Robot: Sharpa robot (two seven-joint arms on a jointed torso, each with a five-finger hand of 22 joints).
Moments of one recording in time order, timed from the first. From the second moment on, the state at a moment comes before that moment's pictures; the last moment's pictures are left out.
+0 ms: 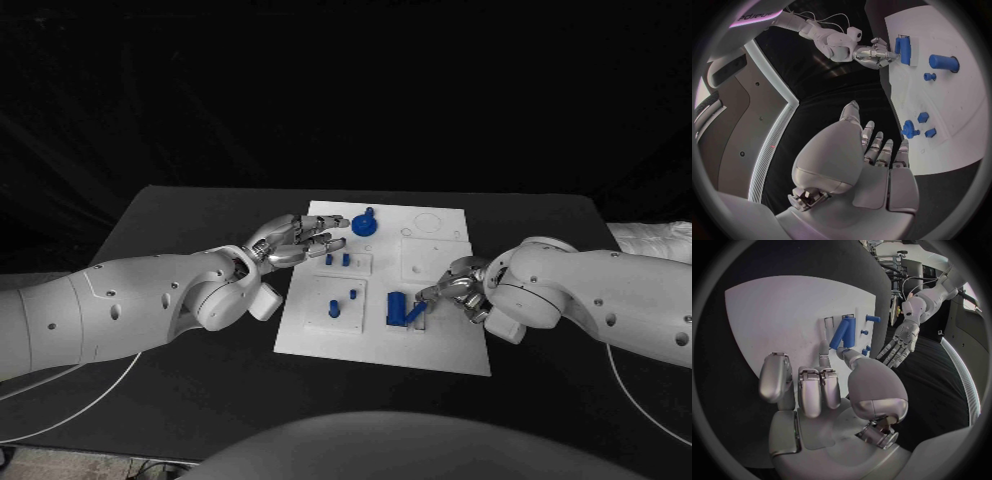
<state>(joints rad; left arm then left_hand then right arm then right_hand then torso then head) 1.11 -0.84 -0.23 1.46 -0.33 -0.13 0.49 1.56 0.16 -0.22 0.29 0.40 0.55 0.17 0.07 0.05 0.12 0.14 0.33 0.04 0.06 0.14 0.04 0.02 0.16 0.04 0.29 0.03 0.09 1.21 -0.78 -0.22 1.56 -0.69 -0.09 -0.63 0.96 -0.02 0.33 0.10 0.48 1.03 0.03 0.24 0.87 1.46 -0.03 1.57 1.31 1.46 -0.08 1.57 1.31 0.07 1.39 0.03 1.24 1.31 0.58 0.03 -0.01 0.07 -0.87</state>
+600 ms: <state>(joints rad) 1.11 -0.84 -0.23 1.46 -0.33 -0.12 0.49 1.56 0.16 -0.22 0.29 0.40 0.55 0.17 0.07 0.05 0.12 0.14 0.33 0.04 0.06 0.15 0.05 0.02 0.16 0.04 0.29 0.03 0.09 1.21 -0.79 -0.22 1.57 -0.73 -0.12 -0.62 1.00 -0.04 0.33 0.06 0.45 1.02 0.03 0.24 0.89 1.46 -0.03 1.57 1.31 1.46 -0.08 1.57 1.31 0.07 1.39 0.03 1.24 1.31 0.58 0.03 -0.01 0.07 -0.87</state>
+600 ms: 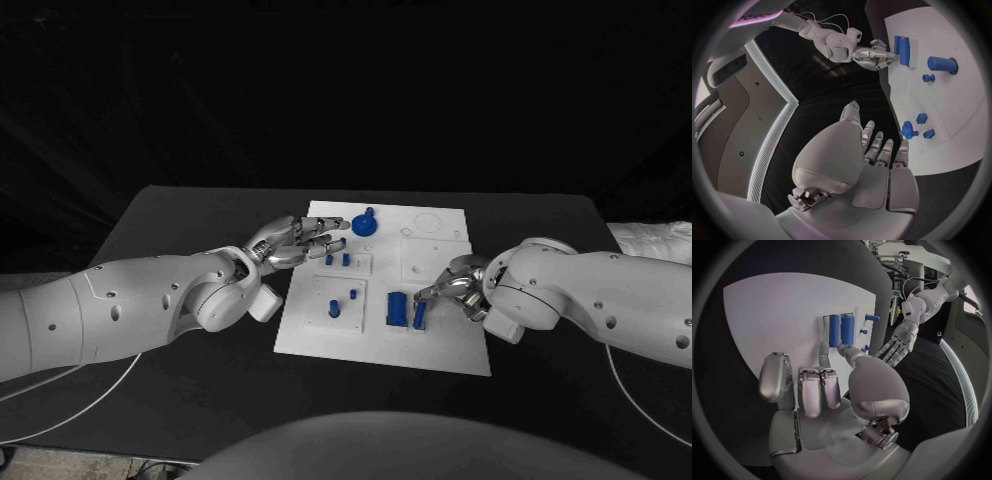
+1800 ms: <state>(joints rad) 1.11 -0.84 -0.23 1.46 -0.33 -0.11 0.48 1.57 0.16 -0.22 0.29 0.40 0.56 0.17 0.07 0.05 0.11 0.14 0.33 0.04 0.06 0.15 0.05 0.02 0.16 0.04 0.29 0.03 0.09 1.21 -0.78 -0.22 1.57 -0.79 -0.13 -0.60 1.03 -0.04 0.33 0.04 0.41 1.00 0.03 0.27 0.94 1.47 -0.04 1.57 1.31 1.46 -0.08 1.57 1.31 0.07 1.39 0.03 1.24 1.31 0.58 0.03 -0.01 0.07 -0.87</state>
